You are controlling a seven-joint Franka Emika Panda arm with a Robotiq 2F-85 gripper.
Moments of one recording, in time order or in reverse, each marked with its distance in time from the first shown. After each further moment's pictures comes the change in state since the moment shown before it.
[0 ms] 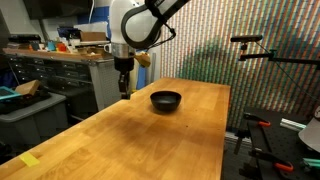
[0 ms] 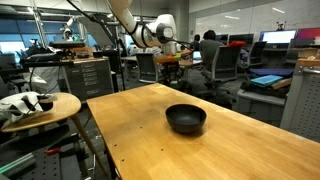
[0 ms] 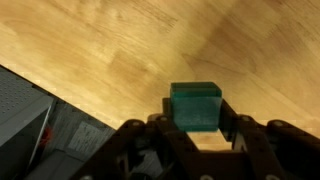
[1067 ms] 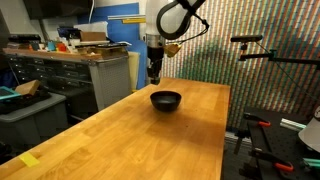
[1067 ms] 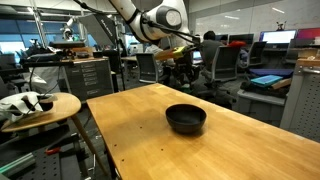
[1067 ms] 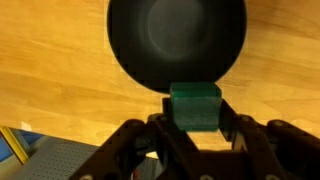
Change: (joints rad) arm -0.057 -0.262 -0.162 -0.361 0.000 0.097 0.270
